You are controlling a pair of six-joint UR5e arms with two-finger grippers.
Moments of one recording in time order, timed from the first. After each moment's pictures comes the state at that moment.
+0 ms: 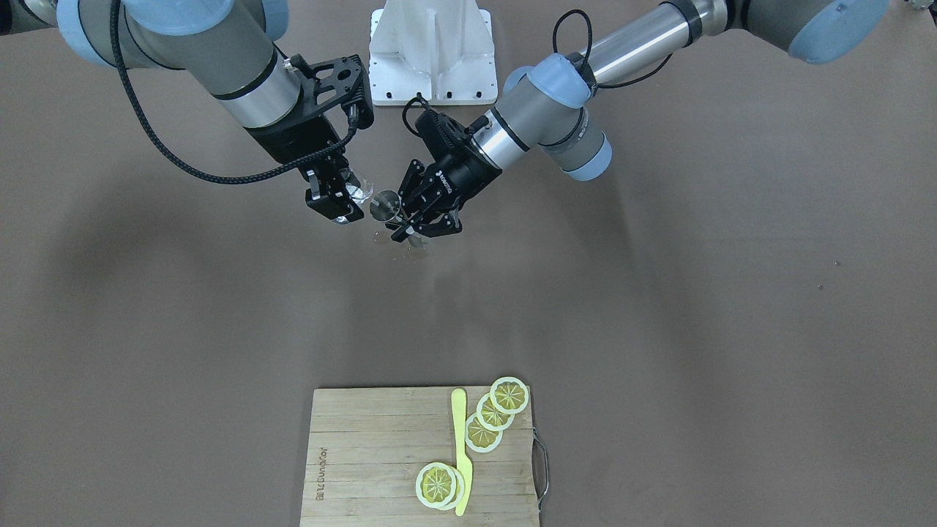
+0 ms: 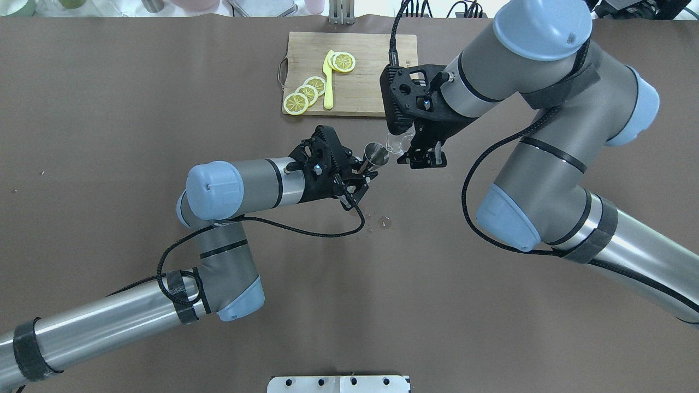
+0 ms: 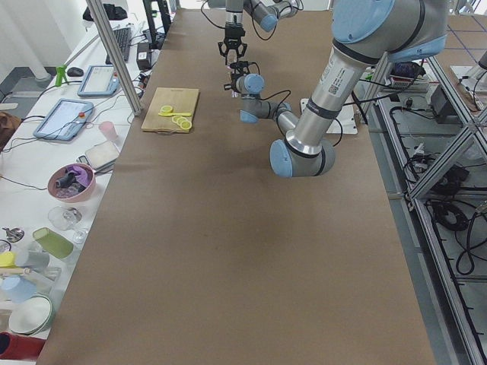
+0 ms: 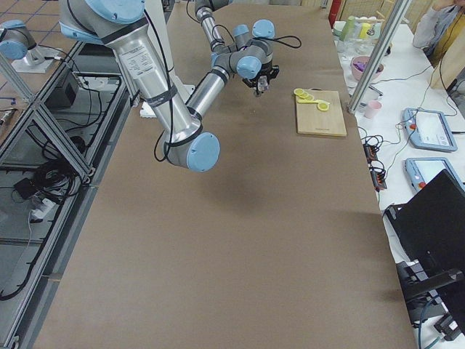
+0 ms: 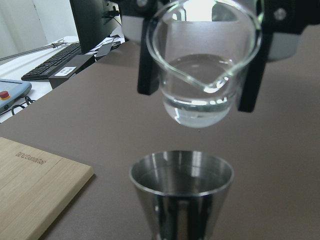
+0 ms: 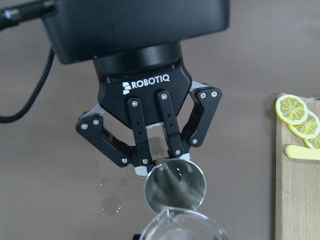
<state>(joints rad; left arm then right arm) -0.48 -2.28 -1.35 -2.79 -1.65 -0.22 0.76 -0.95 1.85 -1.48 2.15 -0.56</state>
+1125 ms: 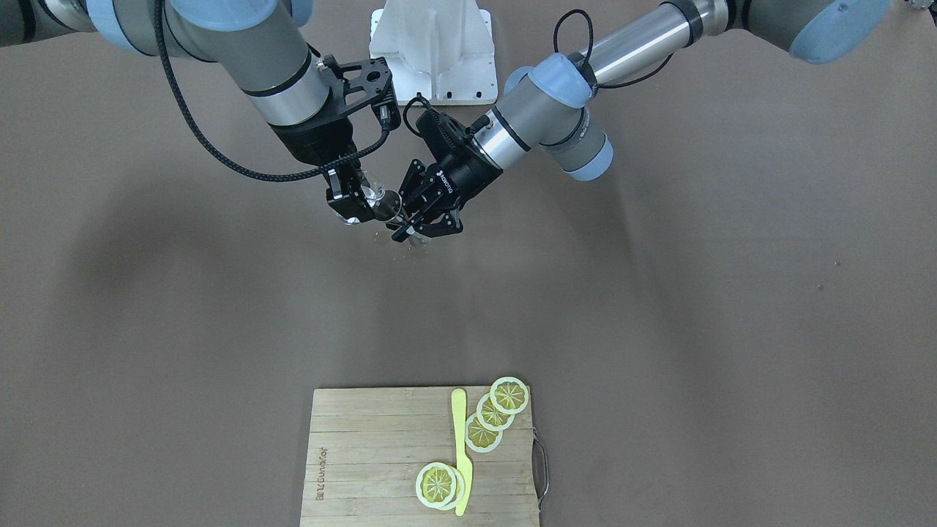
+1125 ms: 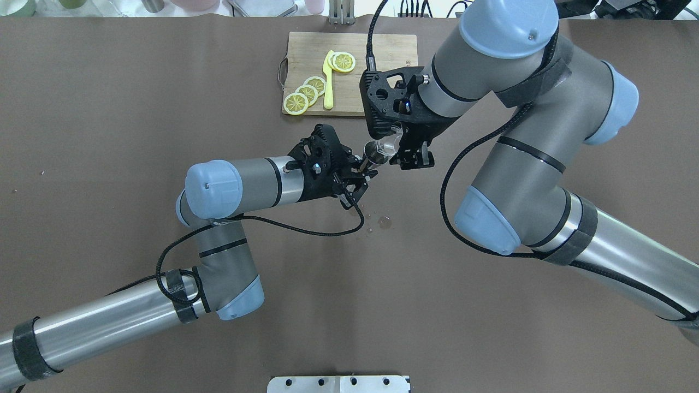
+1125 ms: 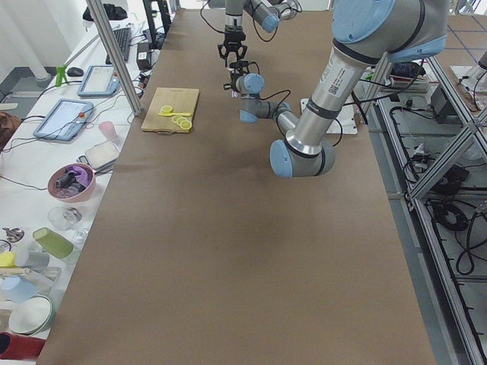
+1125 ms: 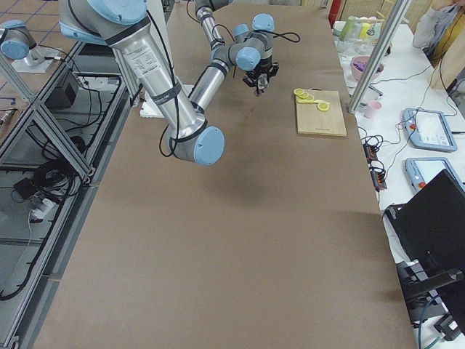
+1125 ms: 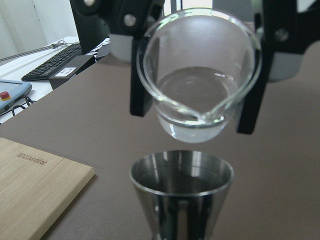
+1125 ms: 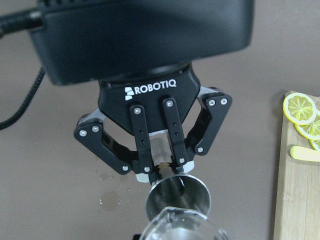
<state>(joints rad) -0.48 -2.27 -1.35 -2.79 -1.65 -0.22 0.73 -0.89 1.83 -1.59 2.10 -0.61</state>
